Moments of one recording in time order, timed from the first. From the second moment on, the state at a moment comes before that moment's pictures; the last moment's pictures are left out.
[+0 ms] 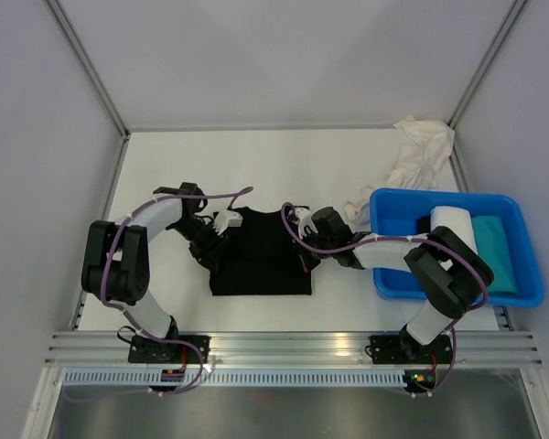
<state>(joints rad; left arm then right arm) -0.16 1.67 1.03 -1.03 0.58 0.84 0.70 1.65 0.71 0.15 -0.47 0.25</state>
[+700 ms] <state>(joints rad) -0.27 1.25 1.05 -0.96 0.53 0.67 0.69 1.67 0.72 0.17 -0.39 0.32</state>
